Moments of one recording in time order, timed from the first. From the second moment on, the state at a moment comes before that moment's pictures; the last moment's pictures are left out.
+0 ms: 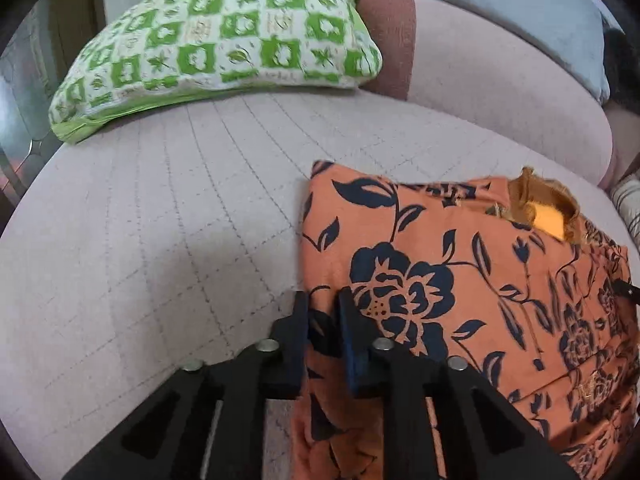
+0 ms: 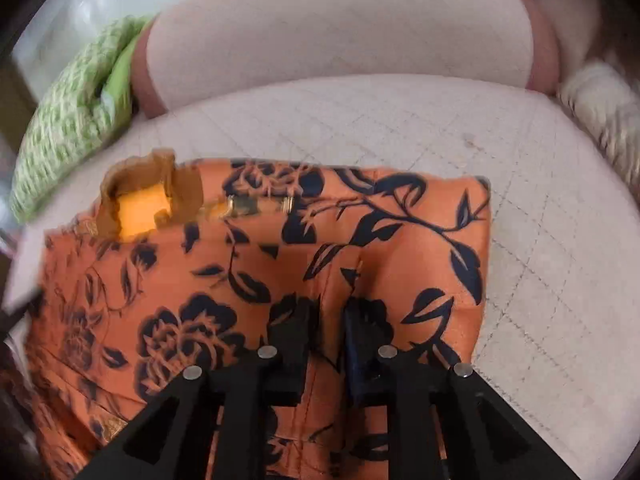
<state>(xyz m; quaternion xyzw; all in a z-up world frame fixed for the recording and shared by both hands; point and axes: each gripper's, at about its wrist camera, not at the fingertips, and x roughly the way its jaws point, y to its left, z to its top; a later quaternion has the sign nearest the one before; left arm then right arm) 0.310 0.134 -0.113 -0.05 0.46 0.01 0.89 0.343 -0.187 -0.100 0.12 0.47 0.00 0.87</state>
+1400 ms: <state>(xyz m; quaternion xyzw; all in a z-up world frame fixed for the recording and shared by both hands) -0.006 0.146 -0.126 -0.12 0.53 -0.03 0.84 -0.006 -0.240 -0.118 0.30 0.52 0.08 0.80</state>
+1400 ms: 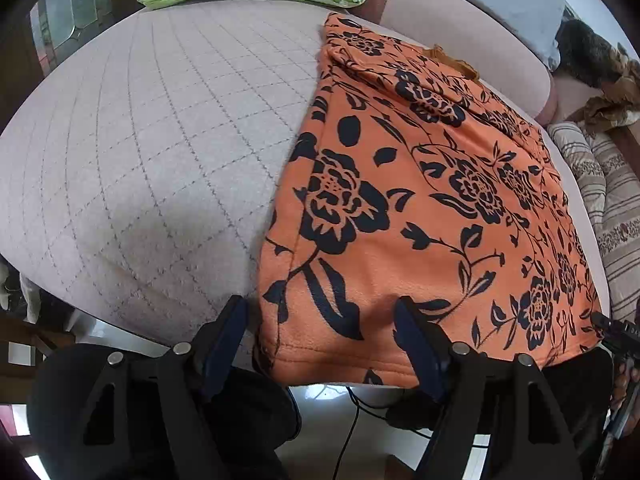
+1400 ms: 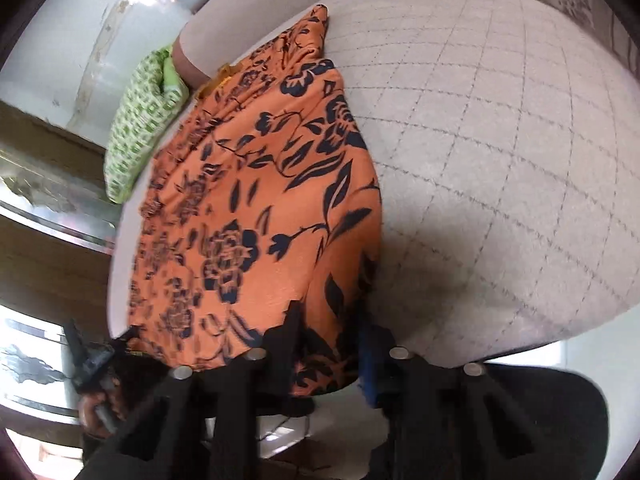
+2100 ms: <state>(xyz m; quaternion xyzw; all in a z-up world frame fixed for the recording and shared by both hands) -0.014 0.163 -0.100 -0.15 0.51 -0.03 0.85 -0.011 -0.248 -0.104 0.35 0.49 0.07 0.80</state>
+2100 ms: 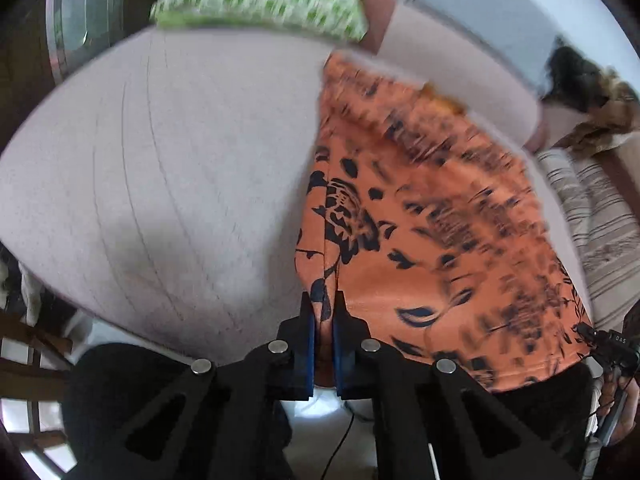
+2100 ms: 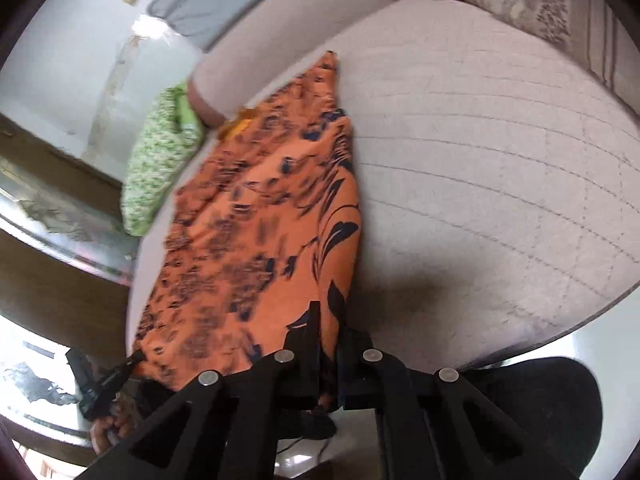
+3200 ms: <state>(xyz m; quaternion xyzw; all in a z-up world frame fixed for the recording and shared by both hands) 0.138 0.182 0.025 -0.28 0.38 -0.14 0.87 0.159 -0.289 -0.002 0.44 0.34 0.20 0.81</state>
